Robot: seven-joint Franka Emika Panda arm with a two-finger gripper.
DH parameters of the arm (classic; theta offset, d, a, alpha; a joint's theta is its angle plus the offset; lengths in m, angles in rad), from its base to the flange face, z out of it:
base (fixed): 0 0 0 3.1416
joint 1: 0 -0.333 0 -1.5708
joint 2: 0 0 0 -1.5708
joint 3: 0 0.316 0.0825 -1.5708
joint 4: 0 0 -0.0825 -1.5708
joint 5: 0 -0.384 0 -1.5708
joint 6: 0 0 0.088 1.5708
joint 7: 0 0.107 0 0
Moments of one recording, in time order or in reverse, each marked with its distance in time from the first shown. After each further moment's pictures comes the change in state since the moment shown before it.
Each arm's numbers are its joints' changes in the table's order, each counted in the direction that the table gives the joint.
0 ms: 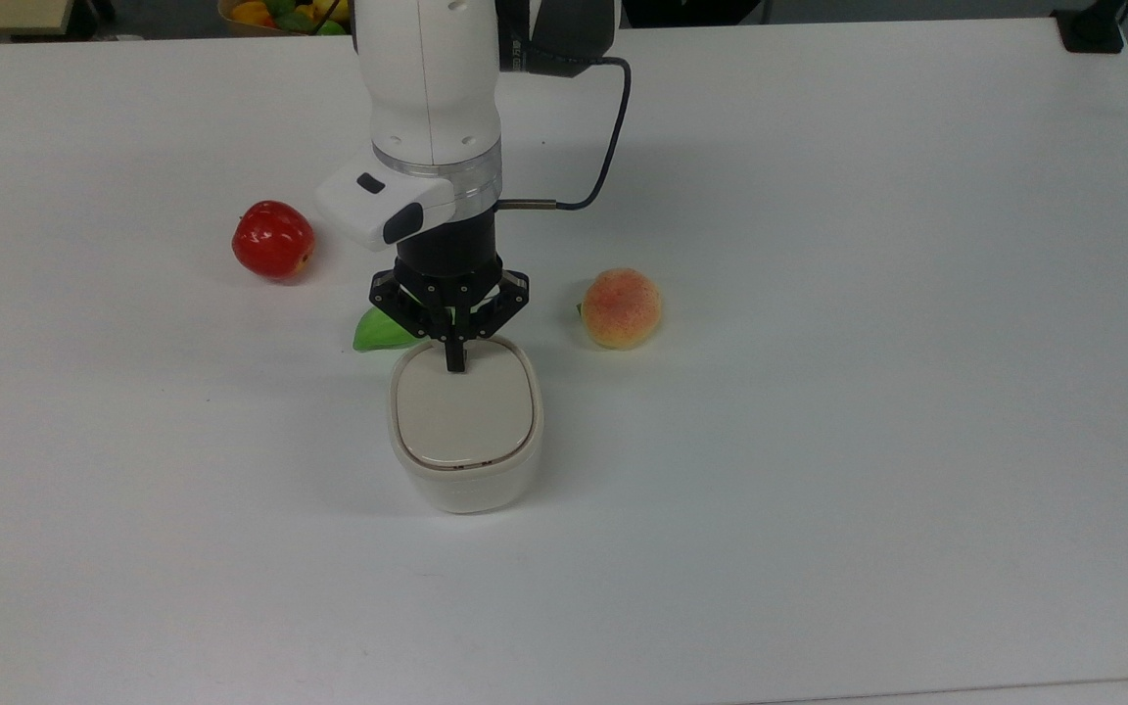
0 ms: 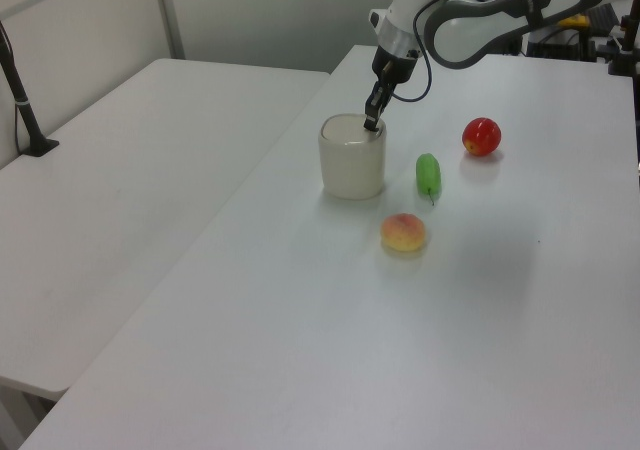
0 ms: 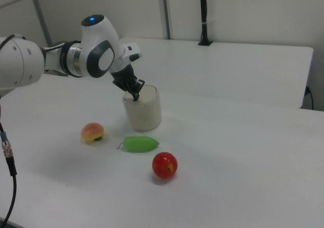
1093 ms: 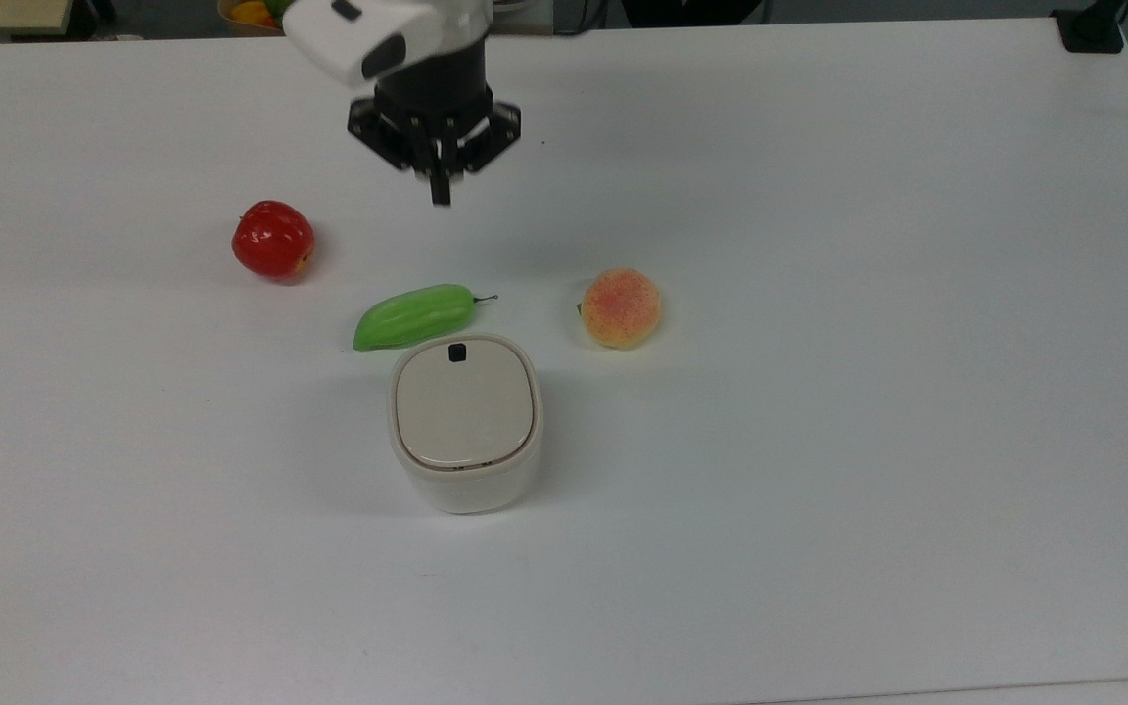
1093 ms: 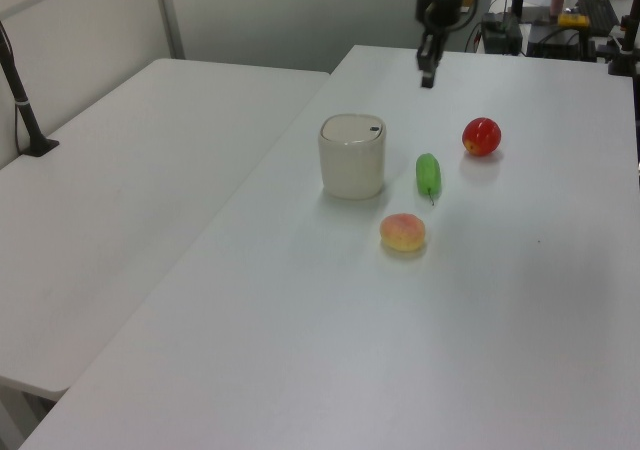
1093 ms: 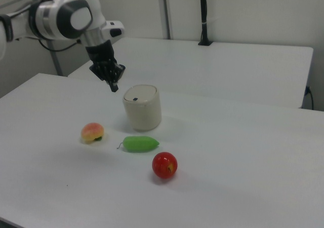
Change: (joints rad) arm -0.002 0.223 0.000 -0.030 0.031 -0.516 0.000
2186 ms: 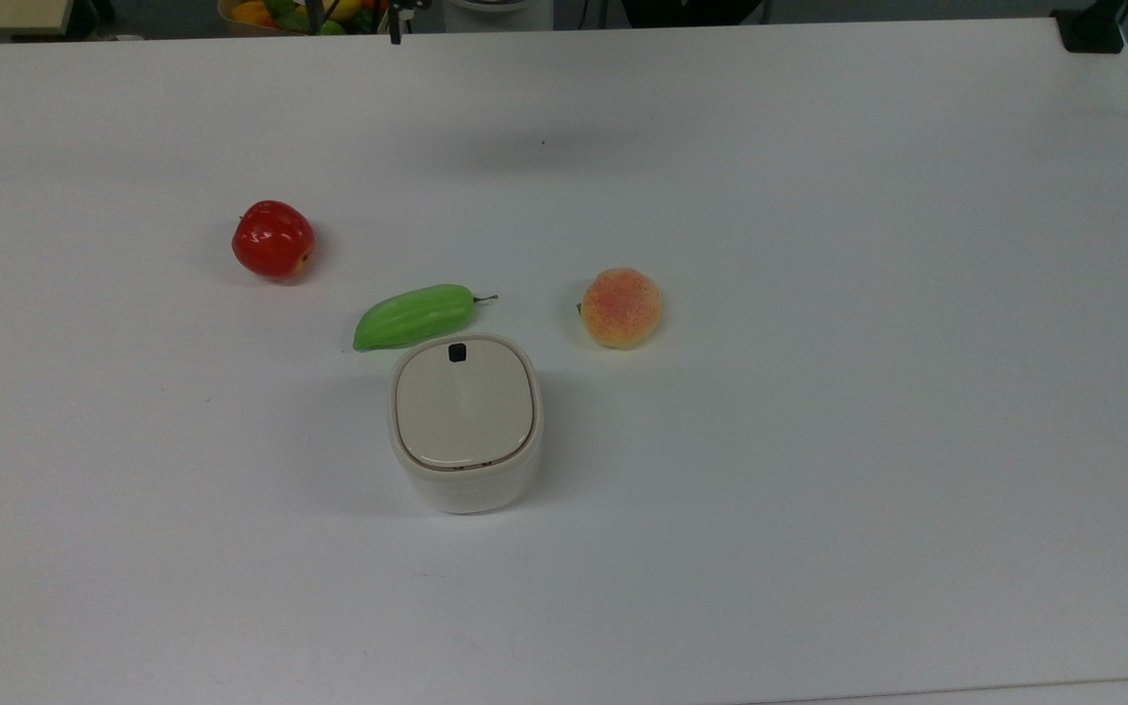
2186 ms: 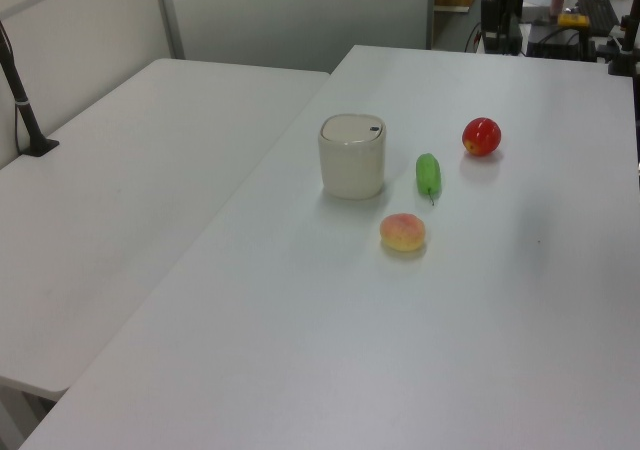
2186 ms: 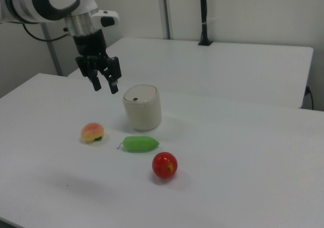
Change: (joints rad) arm 0.081 0.202 -0.007 0.088 0.031 -0.215 -0.001
